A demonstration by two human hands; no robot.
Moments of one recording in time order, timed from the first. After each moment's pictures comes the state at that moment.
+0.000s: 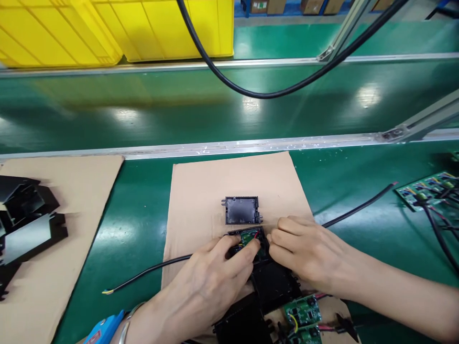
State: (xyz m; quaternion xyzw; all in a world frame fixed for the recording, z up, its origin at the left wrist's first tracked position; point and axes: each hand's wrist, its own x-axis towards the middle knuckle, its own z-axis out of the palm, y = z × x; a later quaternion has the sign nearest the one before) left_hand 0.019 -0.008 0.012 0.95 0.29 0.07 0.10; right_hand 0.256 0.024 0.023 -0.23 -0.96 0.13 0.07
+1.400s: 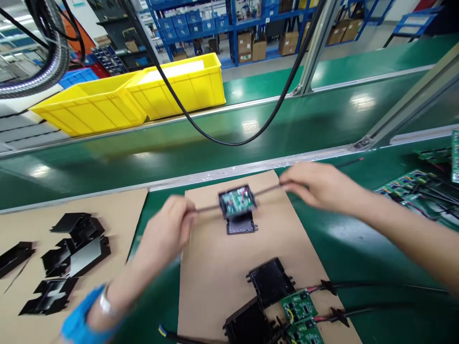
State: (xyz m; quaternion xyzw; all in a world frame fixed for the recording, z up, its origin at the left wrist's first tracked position) left_hand -0.041 0.031 0.046 0.85 0.50 0.16 0.02; right_hand 0.315 0.079 0.046 -0.36 -0.91 0.06 0.20
